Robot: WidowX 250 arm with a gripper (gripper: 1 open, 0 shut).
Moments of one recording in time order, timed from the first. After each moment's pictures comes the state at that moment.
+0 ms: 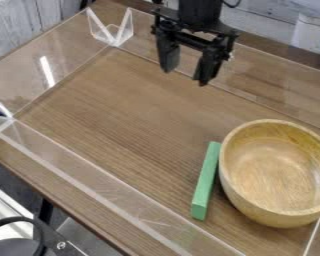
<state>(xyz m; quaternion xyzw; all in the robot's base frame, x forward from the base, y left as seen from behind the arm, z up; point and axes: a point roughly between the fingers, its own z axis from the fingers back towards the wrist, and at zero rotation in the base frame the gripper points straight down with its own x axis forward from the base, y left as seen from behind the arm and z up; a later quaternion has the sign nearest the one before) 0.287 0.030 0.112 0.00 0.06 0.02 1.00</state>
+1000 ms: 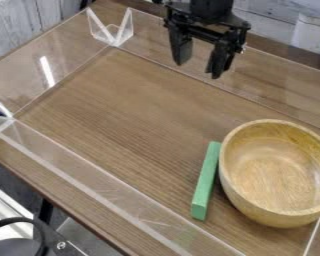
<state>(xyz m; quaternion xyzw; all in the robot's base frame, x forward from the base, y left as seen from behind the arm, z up) 0.304 0.001 0.118 -0.01 0.03 -0.03 1.00</state>
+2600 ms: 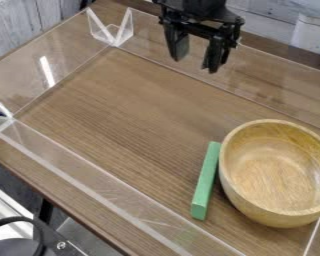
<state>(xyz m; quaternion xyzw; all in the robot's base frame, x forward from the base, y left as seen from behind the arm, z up) 0.307 0.008 0.120 -0.02 -0.01 -0.02 1.00</state>
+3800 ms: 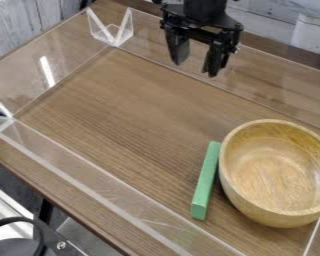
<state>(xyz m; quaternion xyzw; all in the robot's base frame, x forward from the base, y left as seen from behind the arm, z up) 0.311 0.015 0.111 -0.01 -0.01 -0.01 1.00</state>
